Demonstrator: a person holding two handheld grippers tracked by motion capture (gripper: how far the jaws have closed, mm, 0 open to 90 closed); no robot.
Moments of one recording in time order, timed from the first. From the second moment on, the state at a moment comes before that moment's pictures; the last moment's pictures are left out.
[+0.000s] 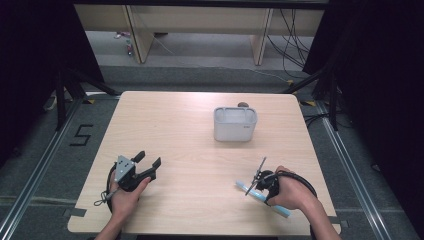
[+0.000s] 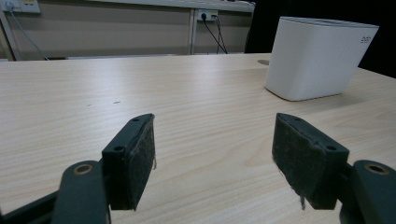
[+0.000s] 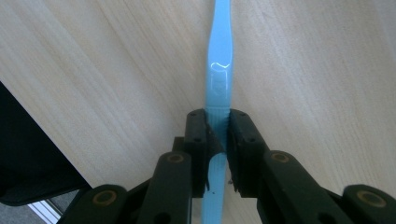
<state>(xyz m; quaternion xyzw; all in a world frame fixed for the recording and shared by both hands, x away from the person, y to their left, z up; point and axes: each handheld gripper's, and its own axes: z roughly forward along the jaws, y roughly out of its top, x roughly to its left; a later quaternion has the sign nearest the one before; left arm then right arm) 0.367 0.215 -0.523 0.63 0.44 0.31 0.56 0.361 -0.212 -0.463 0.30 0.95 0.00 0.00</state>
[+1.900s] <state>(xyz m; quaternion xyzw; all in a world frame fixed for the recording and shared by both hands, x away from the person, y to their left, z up) 0.367 0.215 -0.523 0.63 0.44 0.31 0.56 0.357 -0.236 -0.435 0.29 0.94 0.15 0.09</state>
